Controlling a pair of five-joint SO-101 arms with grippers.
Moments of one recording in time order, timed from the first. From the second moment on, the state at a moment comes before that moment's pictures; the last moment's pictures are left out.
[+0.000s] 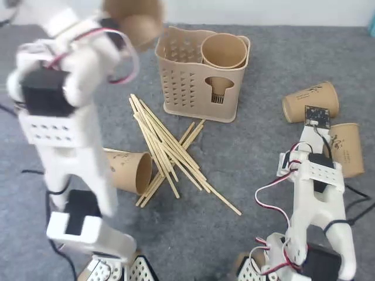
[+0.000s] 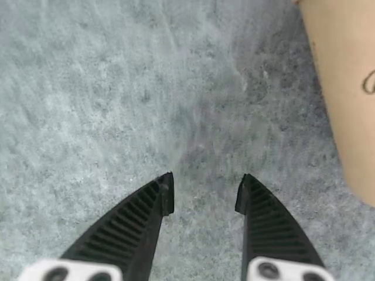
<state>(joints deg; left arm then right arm) -1.1 4.4 -58.1 96.8 37.3 13.5 -21.5 56.8 43.7 5.1</state>
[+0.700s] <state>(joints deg) 17.7 4.4 -31.3 66.2 37.8 12.3 -21.5 56.8 42.3 5.1</state>
